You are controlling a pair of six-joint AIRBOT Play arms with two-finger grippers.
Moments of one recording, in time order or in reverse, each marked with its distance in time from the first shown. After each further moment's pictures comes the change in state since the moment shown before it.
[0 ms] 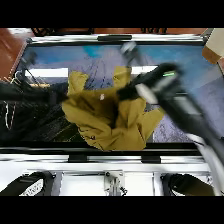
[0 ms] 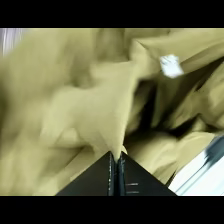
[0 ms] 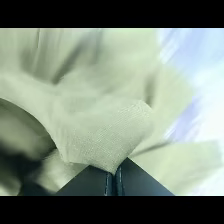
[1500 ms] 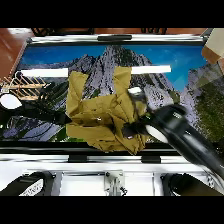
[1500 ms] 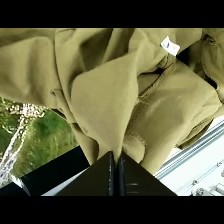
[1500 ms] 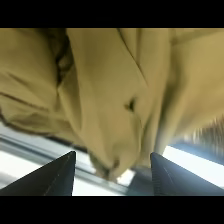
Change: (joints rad) left arm -0.005 -0.013 -0.304 0.130 -0.012 -0.037; right arm 0.094 0.159 -0.427 0.225 0.024 0.034
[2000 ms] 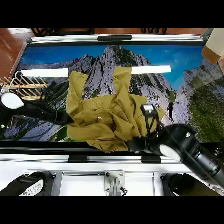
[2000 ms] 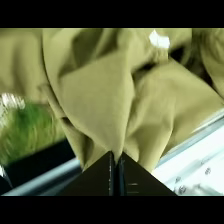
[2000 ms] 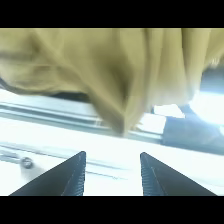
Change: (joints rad) left arm -0.050 -0.001 -0.017 0.000 -0.015 -0.110; right arm 0.033 0.274 -0.308 0.108 0.000 0.349
